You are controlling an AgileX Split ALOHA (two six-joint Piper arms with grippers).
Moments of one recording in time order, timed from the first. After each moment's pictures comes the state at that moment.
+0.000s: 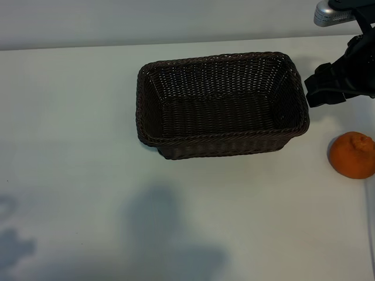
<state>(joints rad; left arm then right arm) 0.19 0.31 -0.56 -0.06 1.17 0.05 0.08 1.52 -1.17 0.23 0.90 -0.19</state>
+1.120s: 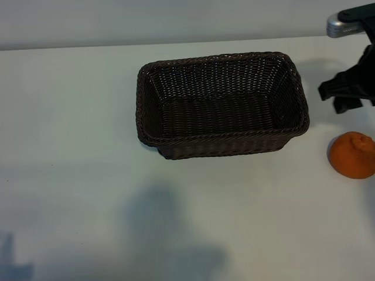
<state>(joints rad) 0.07 -0.01 -0.51 -0.02 1.09 0.05 0.08 1.57 -1.17 -0.03 0.94 0.05</state>
